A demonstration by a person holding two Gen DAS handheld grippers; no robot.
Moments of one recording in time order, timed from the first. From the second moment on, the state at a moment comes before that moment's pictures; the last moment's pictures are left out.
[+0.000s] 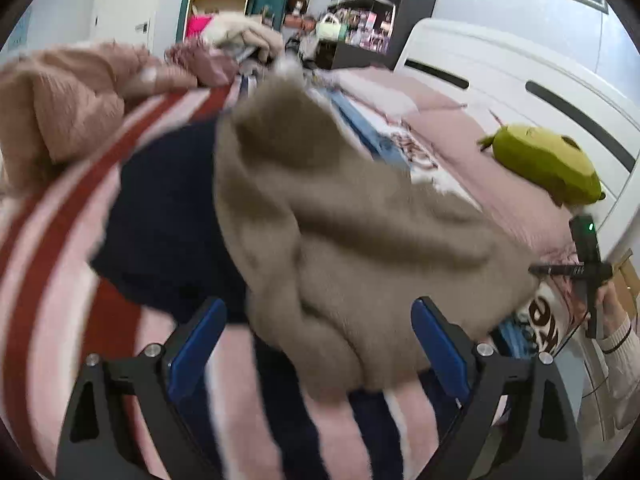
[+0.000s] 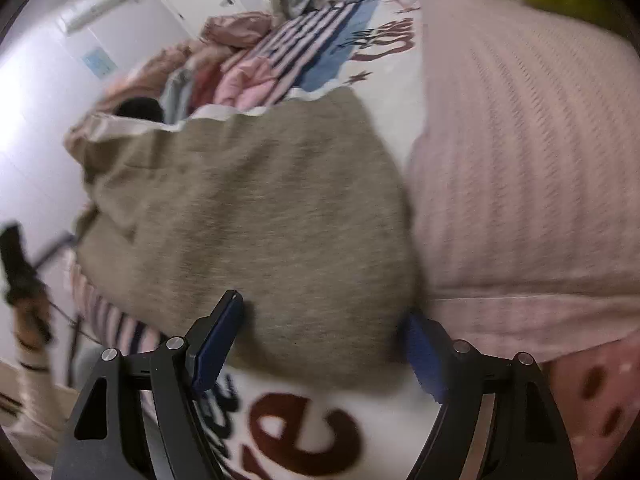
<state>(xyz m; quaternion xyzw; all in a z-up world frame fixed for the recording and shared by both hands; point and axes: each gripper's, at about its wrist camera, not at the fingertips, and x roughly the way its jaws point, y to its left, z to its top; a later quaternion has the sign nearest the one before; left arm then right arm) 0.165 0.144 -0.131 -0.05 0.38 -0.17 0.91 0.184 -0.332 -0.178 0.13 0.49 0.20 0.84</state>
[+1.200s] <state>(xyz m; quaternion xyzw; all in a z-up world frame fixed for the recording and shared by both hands) 0.086 0.137 -0.179 -0.24 0.38 -0.24 0.86 0.066 -0.245 -0.097 0.04 0.31 0.23 0.92</state>
